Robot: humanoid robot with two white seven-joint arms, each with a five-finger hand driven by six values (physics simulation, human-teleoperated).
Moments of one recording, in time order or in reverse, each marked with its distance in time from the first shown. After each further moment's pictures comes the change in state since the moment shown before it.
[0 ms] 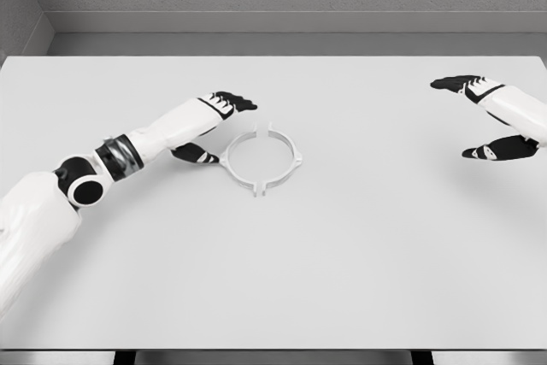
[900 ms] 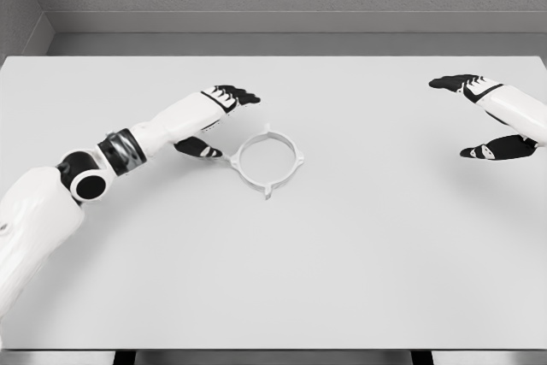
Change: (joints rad) left arm -0.021 0.002 0.019 0.008 -0.005 0.000 0.000; right arm -0.002 0.006 0.000 -0.003 -0.001 0.000 -0.001
